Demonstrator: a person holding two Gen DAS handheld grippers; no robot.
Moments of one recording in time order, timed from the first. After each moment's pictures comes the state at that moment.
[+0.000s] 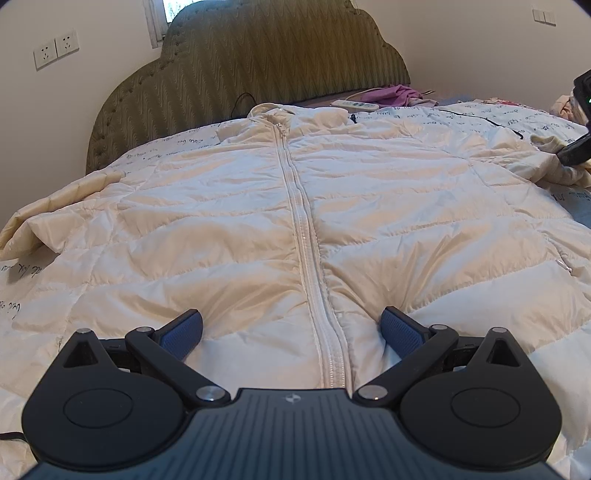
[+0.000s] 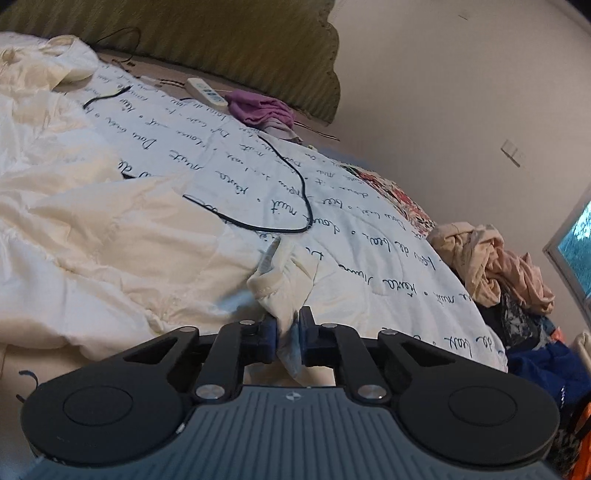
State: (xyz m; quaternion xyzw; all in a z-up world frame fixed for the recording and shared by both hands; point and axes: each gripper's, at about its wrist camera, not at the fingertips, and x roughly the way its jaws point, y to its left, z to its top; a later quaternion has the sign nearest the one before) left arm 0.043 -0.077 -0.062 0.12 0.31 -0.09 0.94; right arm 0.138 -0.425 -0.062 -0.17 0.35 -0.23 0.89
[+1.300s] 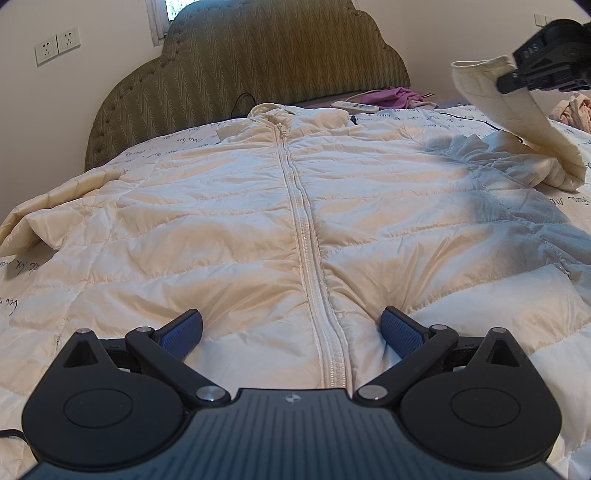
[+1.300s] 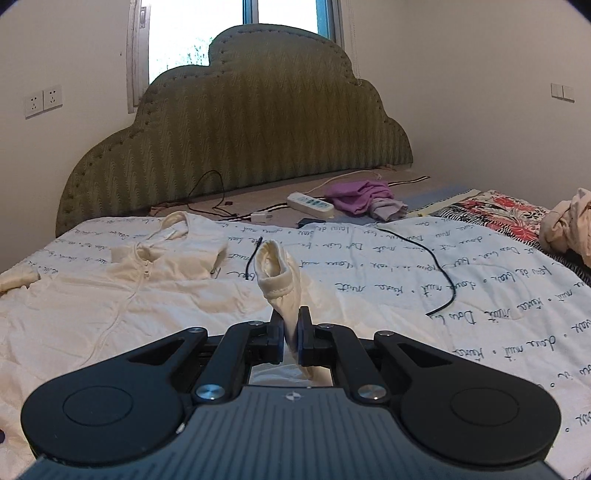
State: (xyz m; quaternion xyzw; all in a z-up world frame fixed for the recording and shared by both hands) left arm 0.044 -0.077 -0.062 0.11 0.31 -0.10 0.94; right arm 0.103 -0.345 0.031 0.07 0.22 -0.05 0.97
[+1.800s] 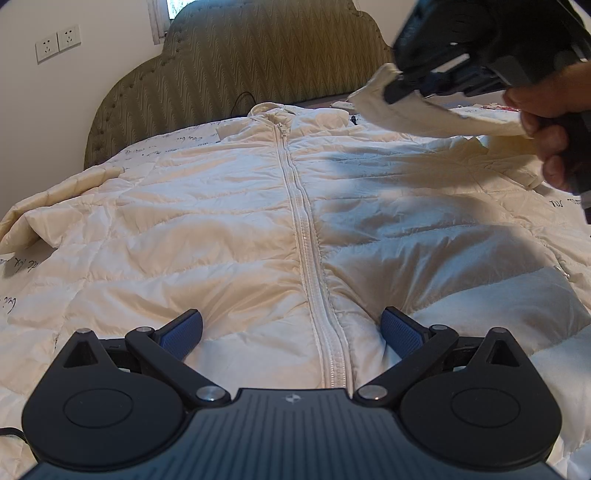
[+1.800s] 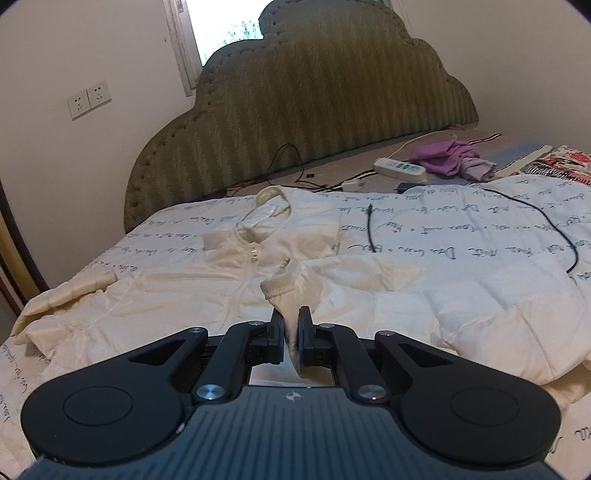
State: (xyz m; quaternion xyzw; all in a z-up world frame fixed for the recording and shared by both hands) left arm 0.044 -0.076 -0.063 0.11 0.31 -0.10 0.94; right arm 0.153 -0.259 0.021 0.14 0.26 0.06 0.95
